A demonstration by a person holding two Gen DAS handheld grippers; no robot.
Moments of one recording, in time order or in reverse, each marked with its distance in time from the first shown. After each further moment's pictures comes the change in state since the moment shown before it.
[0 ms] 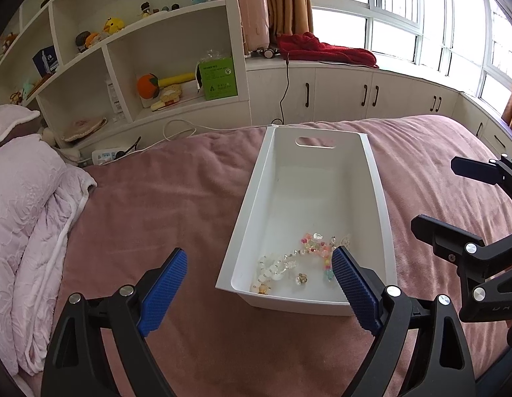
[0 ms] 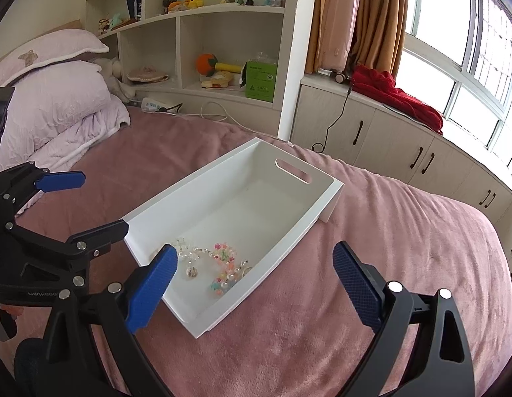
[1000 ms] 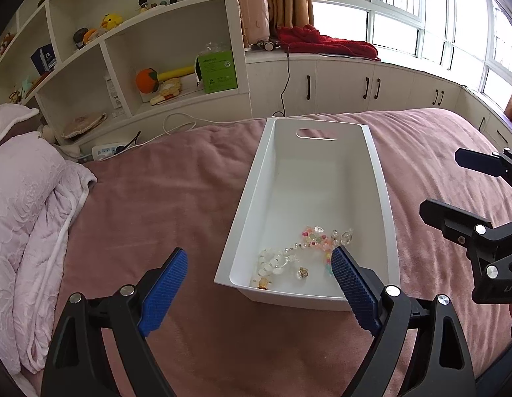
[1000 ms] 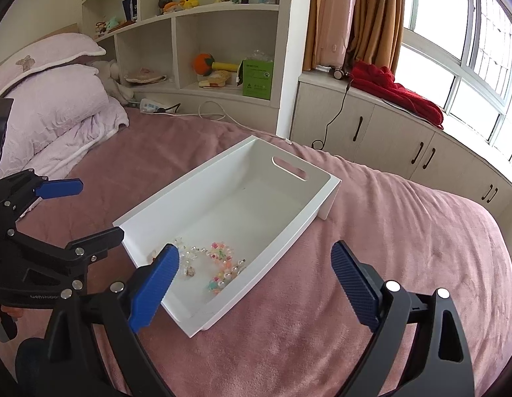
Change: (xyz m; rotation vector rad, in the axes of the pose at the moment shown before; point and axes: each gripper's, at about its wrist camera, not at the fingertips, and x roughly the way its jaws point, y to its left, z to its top) left arm 0.006 -0.004 -0.003 0.008 0.038 0.010; right arm 0.001 -0.011 0.002 0.007 0.015 0.013
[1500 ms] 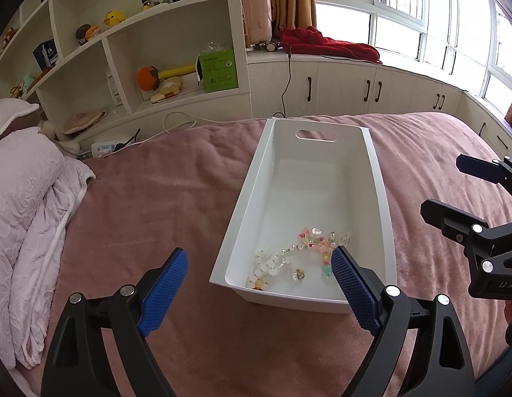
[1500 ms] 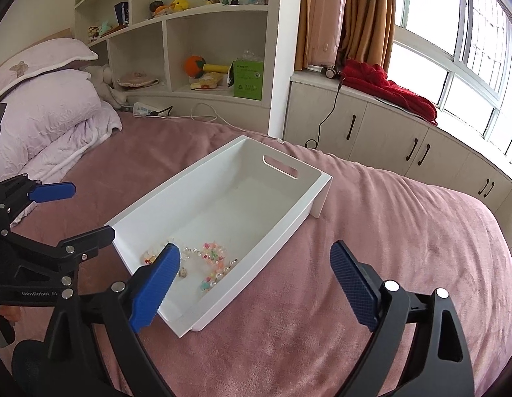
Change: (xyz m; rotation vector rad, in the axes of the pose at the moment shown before) left arm 0.001 -0.001 0.001 -0.022 -0.005 -0.006; right arm 0.002 -0.010 -0.008 0.035 -0.012 -0.018
